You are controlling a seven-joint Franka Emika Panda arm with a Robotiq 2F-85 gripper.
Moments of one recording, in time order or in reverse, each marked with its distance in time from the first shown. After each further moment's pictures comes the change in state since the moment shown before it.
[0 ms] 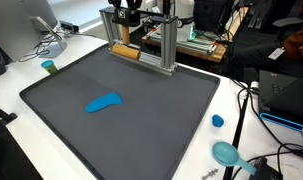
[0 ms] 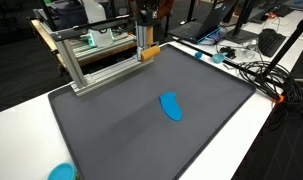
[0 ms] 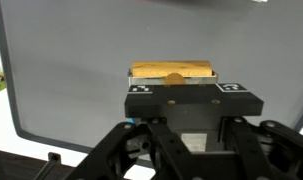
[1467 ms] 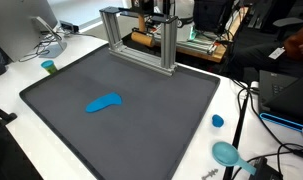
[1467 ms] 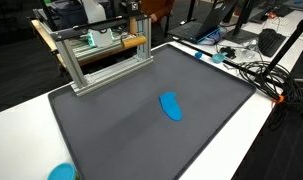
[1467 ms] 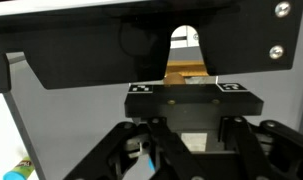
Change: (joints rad) arm -0.038 -0.258 -0.007 -0.191 0.096 -0.163 0.191
